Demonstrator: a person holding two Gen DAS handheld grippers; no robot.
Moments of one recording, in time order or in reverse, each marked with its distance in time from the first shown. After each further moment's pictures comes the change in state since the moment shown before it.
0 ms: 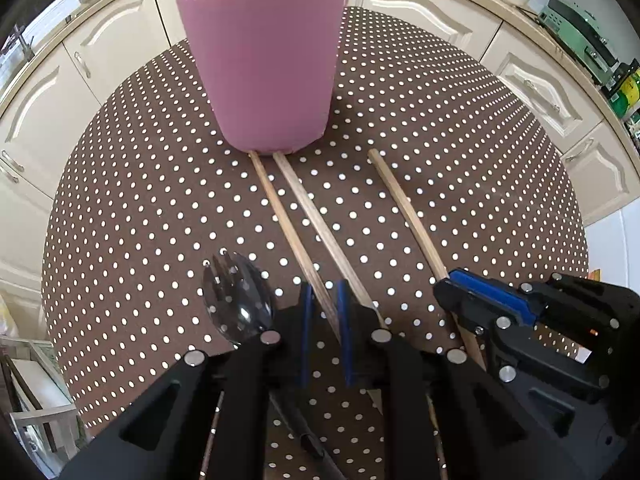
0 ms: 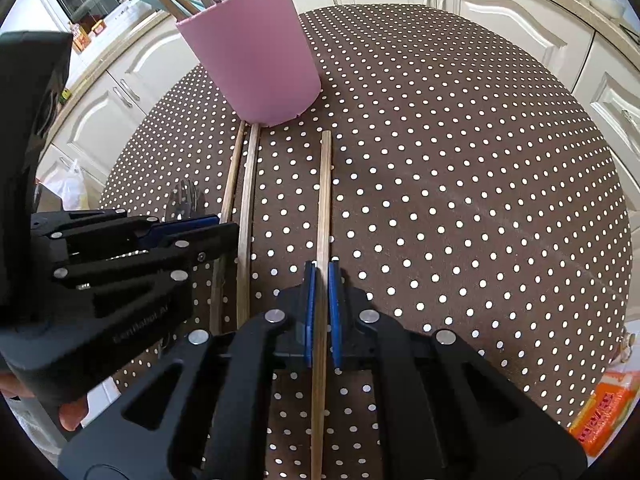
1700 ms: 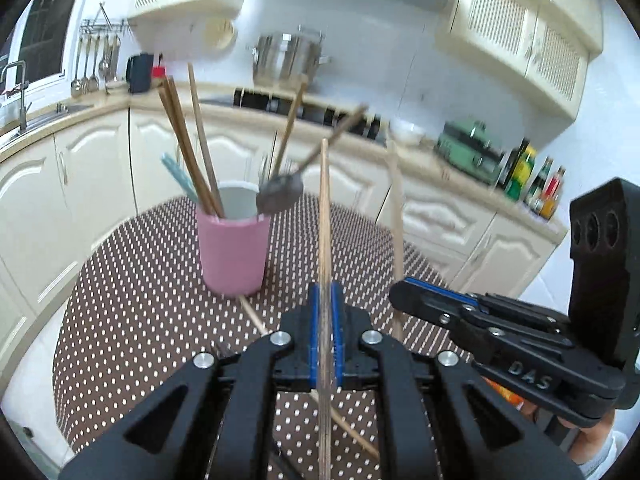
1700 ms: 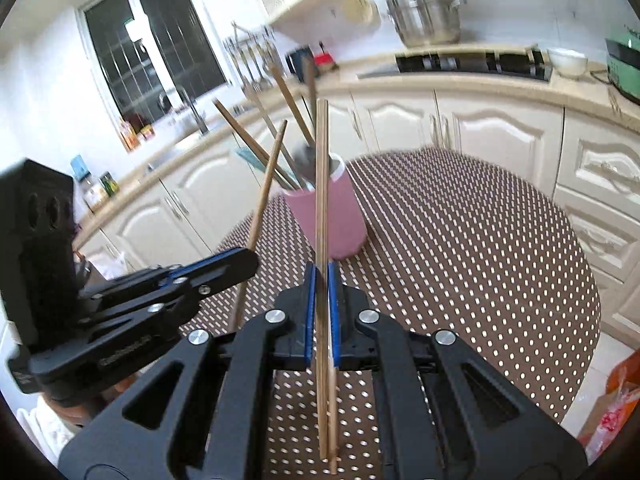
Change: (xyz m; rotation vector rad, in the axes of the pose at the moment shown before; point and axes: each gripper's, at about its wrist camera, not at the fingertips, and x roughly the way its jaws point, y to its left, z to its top) left arm -0.159 0.041 -0.093 0.053 -0.642 -0.286; right arm -0.131 0.015 -0.048 0.033 -0.520 0.136
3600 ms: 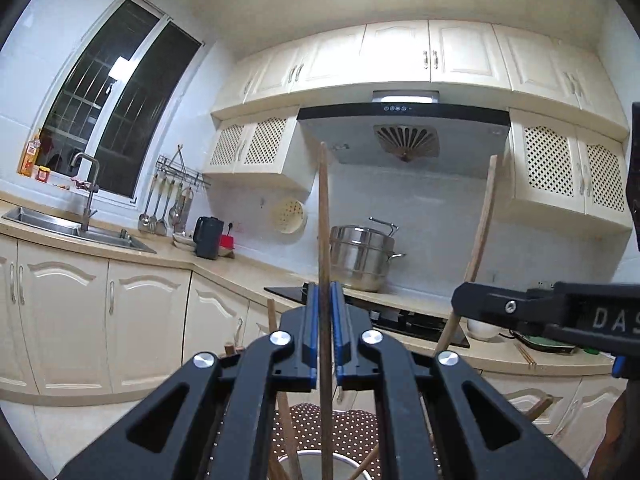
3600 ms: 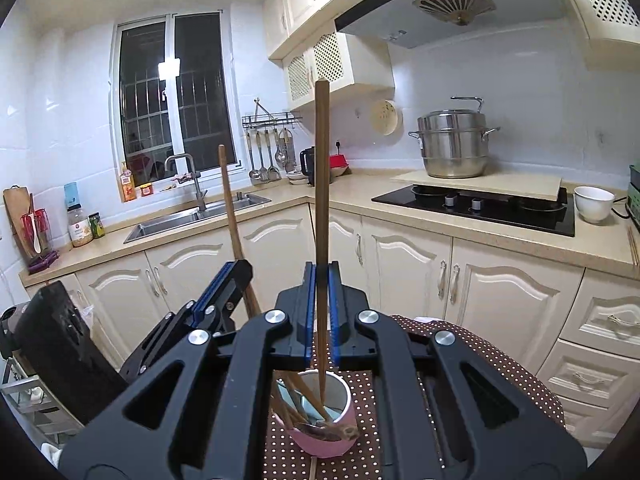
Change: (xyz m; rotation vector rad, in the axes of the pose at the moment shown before) left arm 0.055 0.042 0.107 -0.029 -0.725 0.257; right arm 0.058 0.035 0.144 -0.187 -0.332 -0.042
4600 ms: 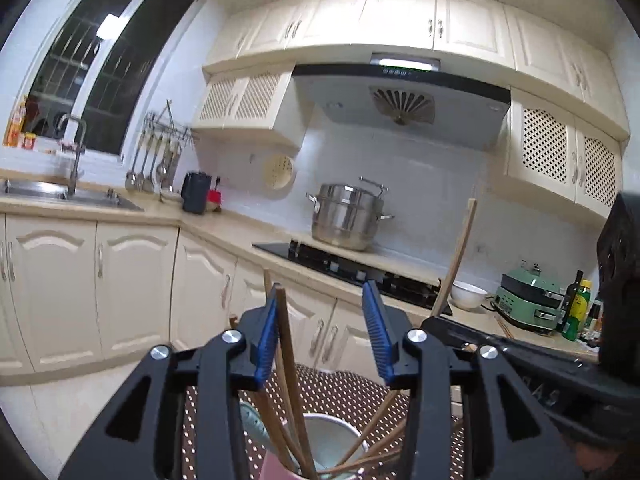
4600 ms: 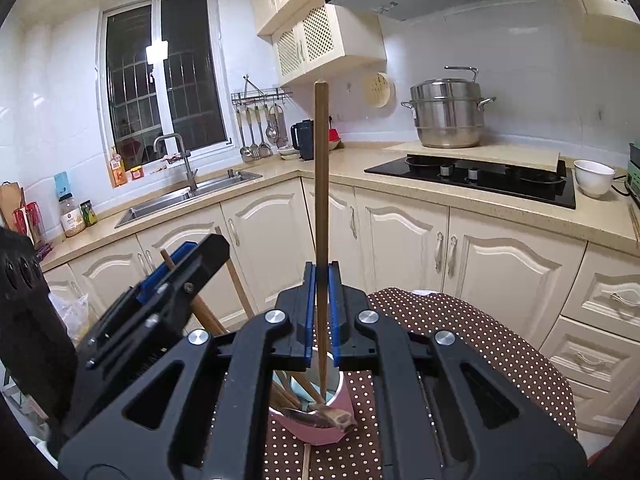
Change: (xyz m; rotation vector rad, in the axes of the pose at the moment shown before) left arm 0.003 0.024 0.007 -0.053 0.198 -0.064; right arm 0.025 -0.008 -0.020 0.027 0.097 -0.025
